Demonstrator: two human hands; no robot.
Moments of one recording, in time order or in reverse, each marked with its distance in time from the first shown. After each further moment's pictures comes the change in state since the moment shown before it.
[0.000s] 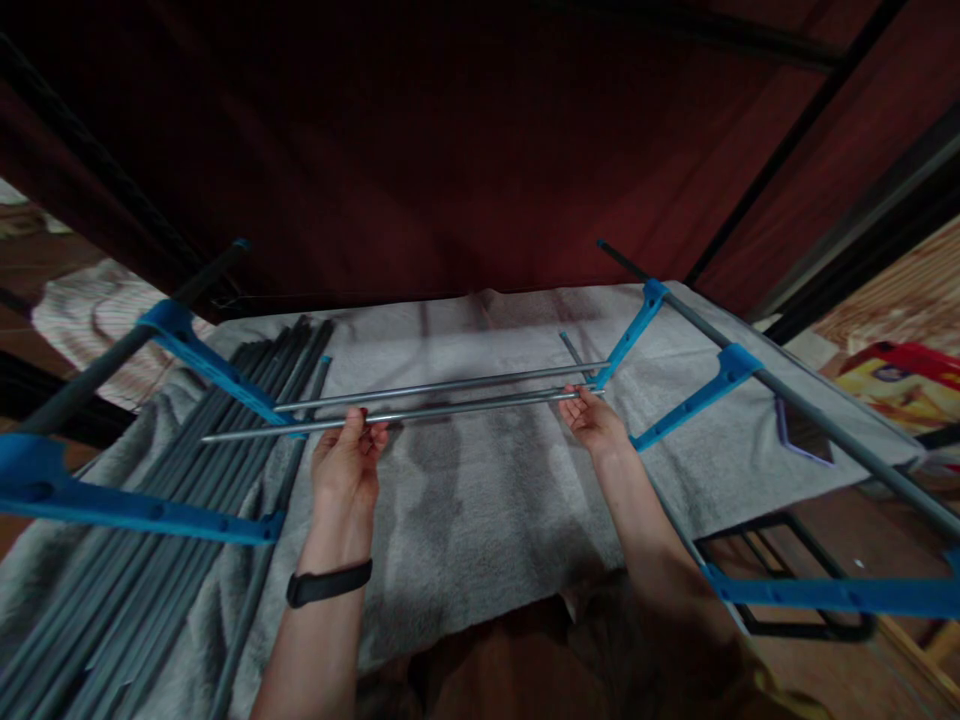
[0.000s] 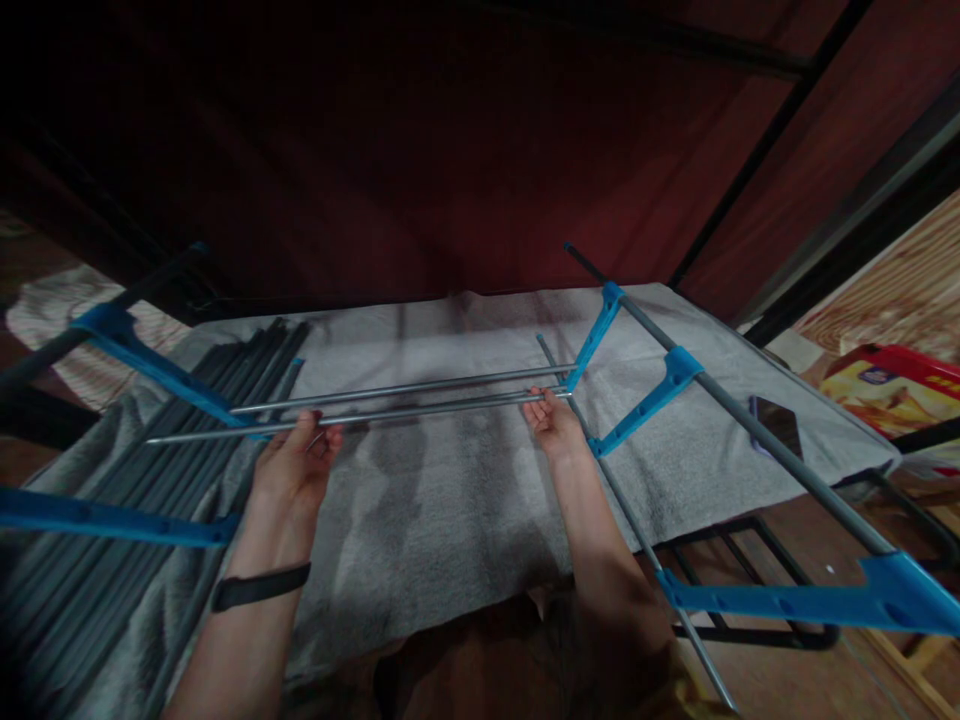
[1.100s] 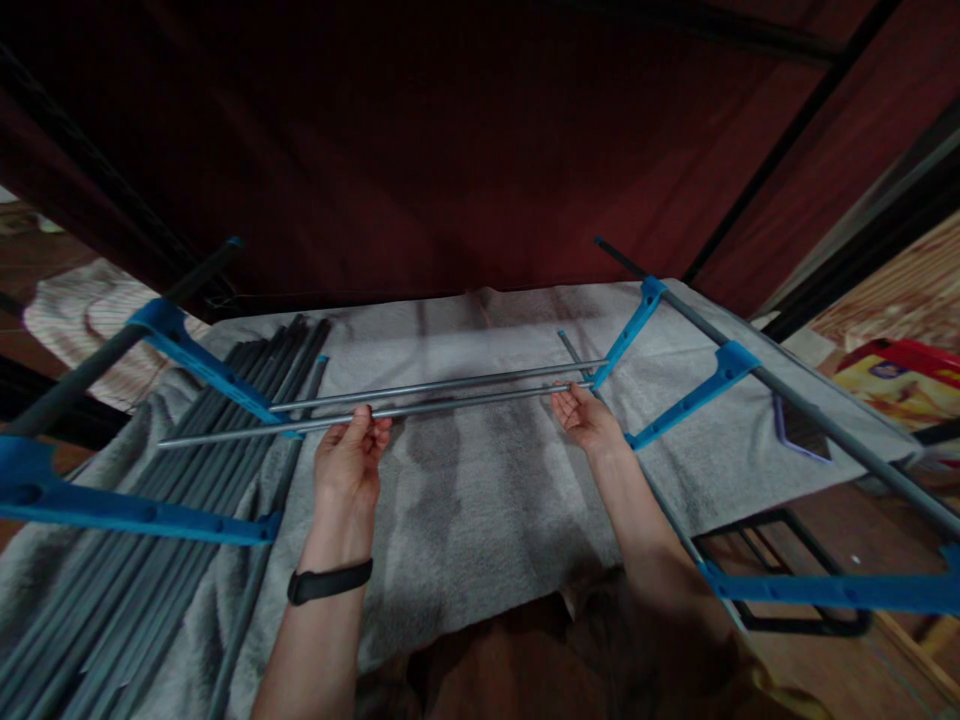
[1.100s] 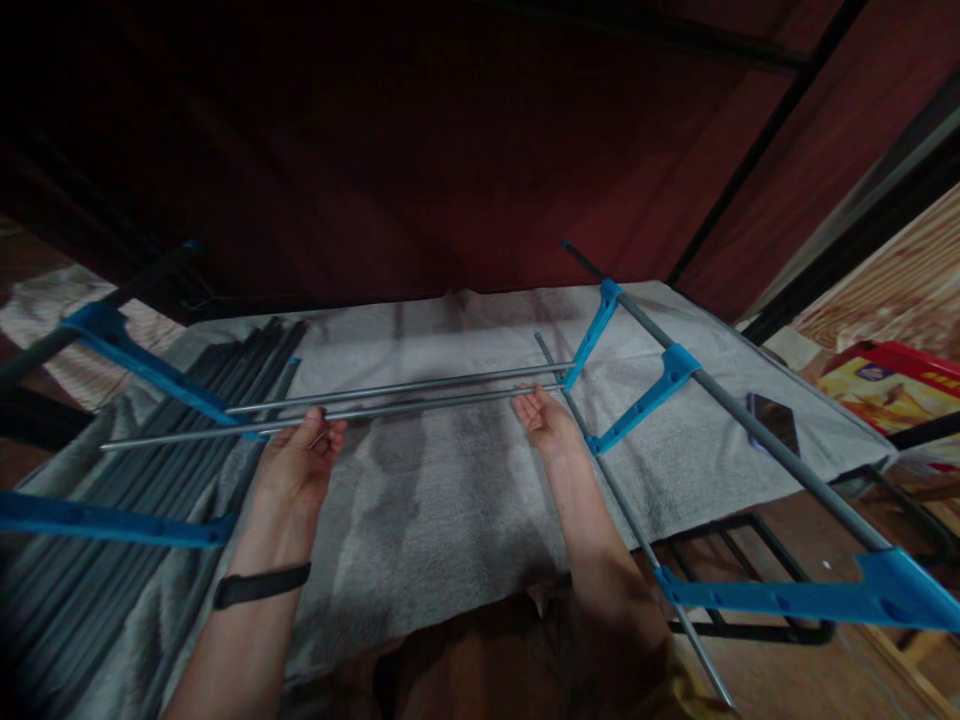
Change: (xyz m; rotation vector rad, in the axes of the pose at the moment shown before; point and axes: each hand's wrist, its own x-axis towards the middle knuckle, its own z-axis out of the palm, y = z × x) left_hand 0.000 -0.004 0.001 0.042 -0.055 -0.021; right_hand -0.002 0.004 0.006 -0.016 -0.023 0.032
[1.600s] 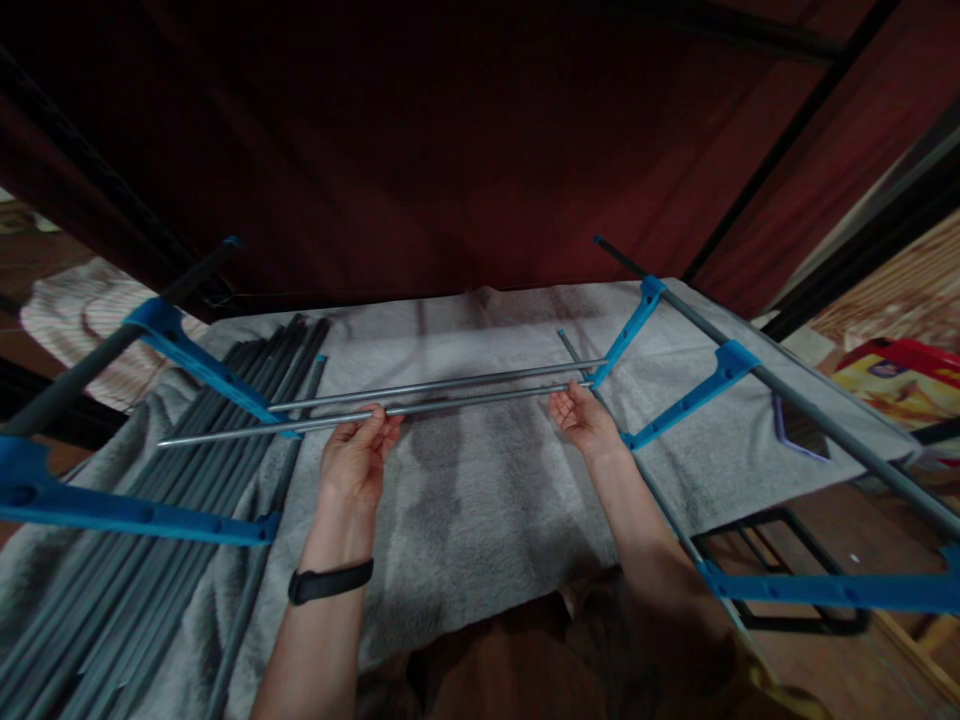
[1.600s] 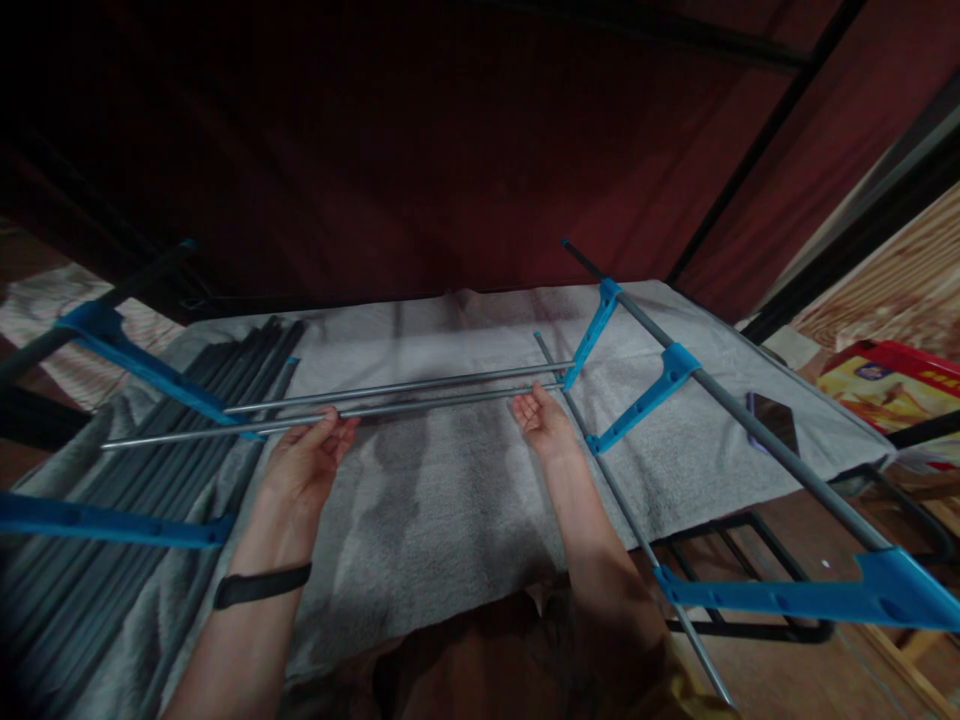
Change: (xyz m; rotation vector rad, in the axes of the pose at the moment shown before) left_hand -0.005 -0.003 0.003 0.010 -0.066 -0.052; right_hand -0.003 0.004 0.001 0.020 0.003 0.012
